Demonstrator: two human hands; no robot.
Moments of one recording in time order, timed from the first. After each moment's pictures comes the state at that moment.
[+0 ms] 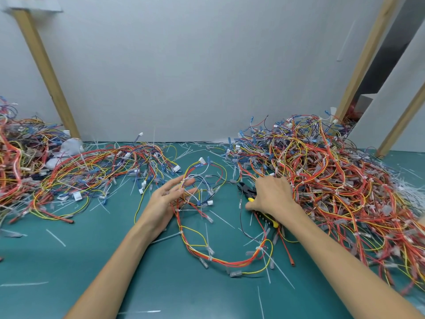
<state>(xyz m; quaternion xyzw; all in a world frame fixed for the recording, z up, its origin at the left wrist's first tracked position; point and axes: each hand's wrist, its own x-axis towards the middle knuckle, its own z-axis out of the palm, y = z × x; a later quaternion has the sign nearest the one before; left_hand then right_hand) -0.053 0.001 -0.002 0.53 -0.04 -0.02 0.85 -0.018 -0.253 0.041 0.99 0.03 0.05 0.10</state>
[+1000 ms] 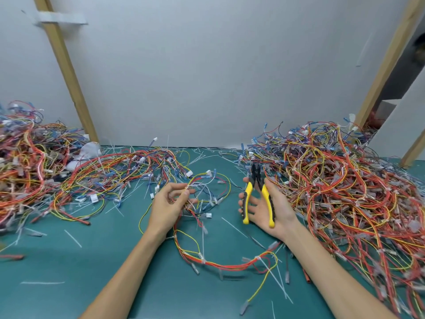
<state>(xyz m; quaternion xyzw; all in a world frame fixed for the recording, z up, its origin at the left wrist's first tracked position) -0.052 0.010 -0.008 0.68 0.01 0.13 0.72 -0.014 -0.242 0.000 0.41 0.02 -0.24 -0.88</state>
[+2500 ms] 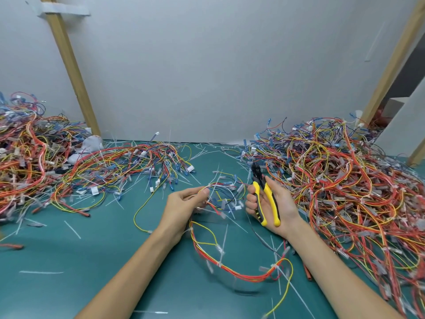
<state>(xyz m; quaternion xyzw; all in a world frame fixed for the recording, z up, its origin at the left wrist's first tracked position) -0.059 -0.018 -0.009 0.65 0.07 0.04 0.76 -0.017 -0.243 0.002 0.44 0.02 -0.26 -0.86</state>
